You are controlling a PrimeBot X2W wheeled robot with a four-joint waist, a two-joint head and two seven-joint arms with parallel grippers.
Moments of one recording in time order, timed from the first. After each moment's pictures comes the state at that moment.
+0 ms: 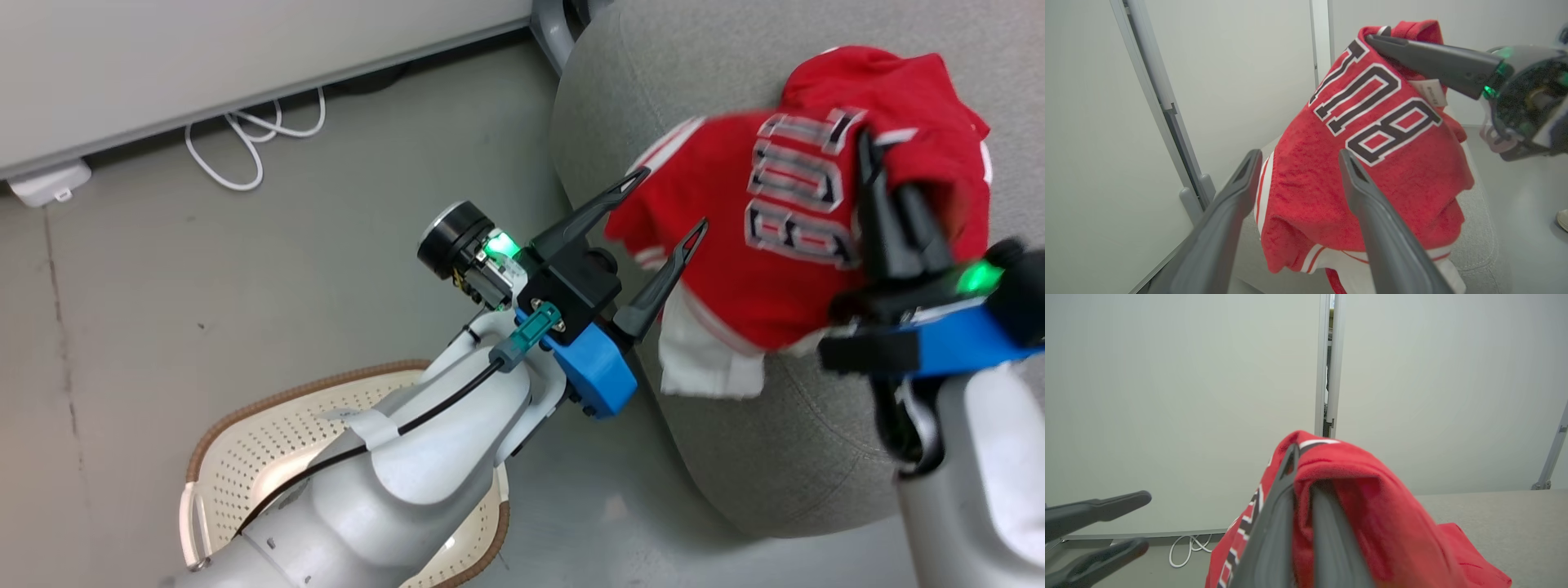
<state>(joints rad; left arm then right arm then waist) -0.82 0.05 -0.95 0.55 -0.41 -0.03 -0.26 -0.41 -0.12 0.04 0.14 0.18 0.13 -0.26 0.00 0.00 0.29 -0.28</state>
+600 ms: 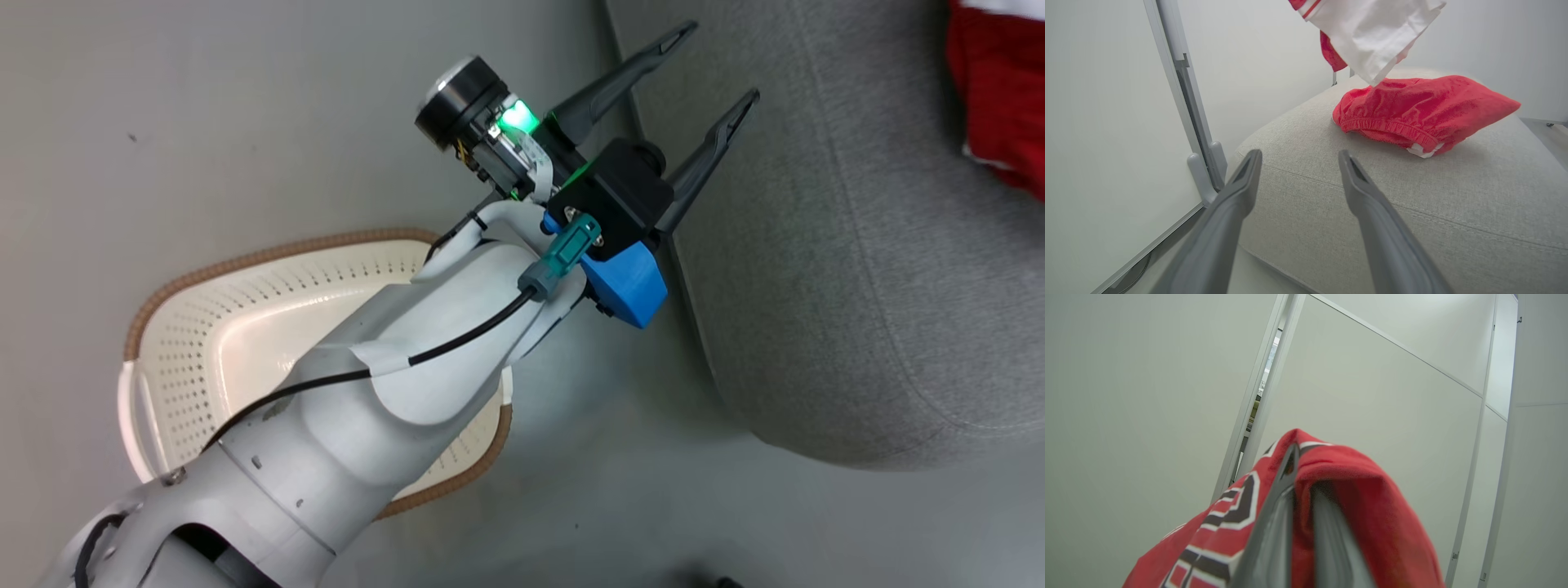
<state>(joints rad) -1.03 0.05 -0.95 0.55 -0.31 0.00 -0.26 -0.97 -0.40 -0.32 0.07 0.20 0.13 -0.26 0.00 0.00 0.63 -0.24</state>
